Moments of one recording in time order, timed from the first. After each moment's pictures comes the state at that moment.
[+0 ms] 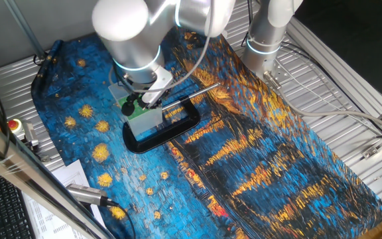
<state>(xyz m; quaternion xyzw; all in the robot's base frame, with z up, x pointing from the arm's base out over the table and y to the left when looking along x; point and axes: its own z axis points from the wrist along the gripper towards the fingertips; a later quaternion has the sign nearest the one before) 0.464 0.098 0.220 0.83 -0.54 -0.03 0.12</state>
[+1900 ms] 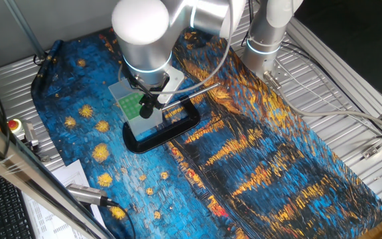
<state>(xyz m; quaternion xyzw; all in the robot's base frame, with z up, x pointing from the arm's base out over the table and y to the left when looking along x) 0.476 0.094 0.218 0.87 -0.48 0.02 0.13</state>
